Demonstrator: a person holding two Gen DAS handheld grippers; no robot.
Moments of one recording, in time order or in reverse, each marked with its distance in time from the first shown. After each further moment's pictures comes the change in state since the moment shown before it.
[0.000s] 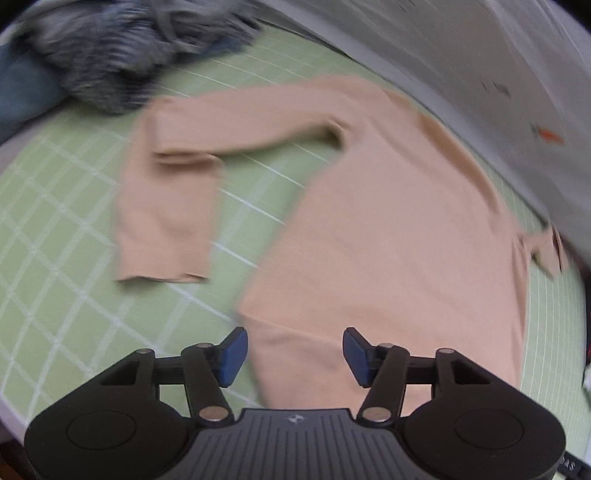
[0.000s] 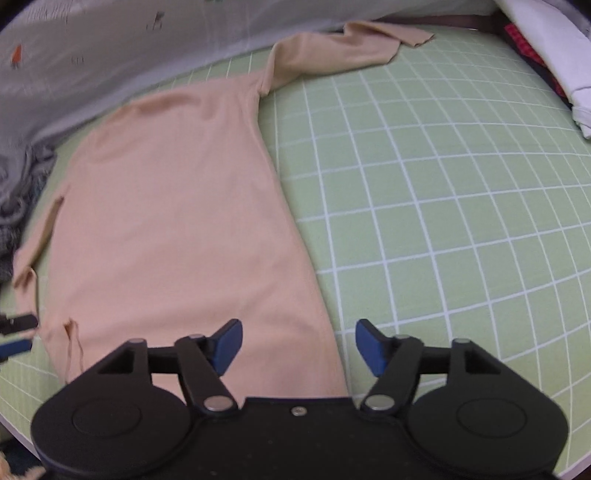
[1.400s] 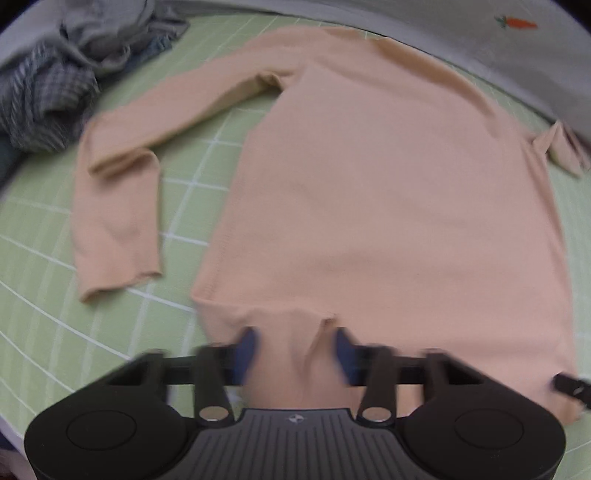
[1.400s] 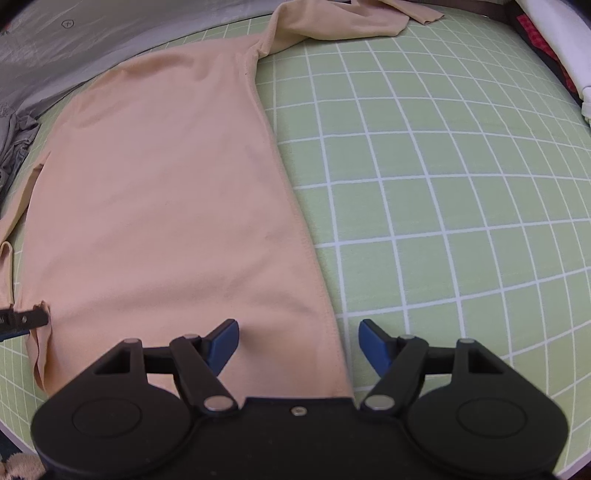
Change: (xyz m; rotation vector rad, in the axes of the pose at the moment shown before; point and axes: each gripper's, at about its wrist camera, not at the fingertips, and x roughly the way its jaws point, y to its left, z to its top) left arm 0.027 -0.042 -0.032 0.233 0.018 0.177; right arm 0.021 0.011 -0.003 -0.026 0.062 -0.045
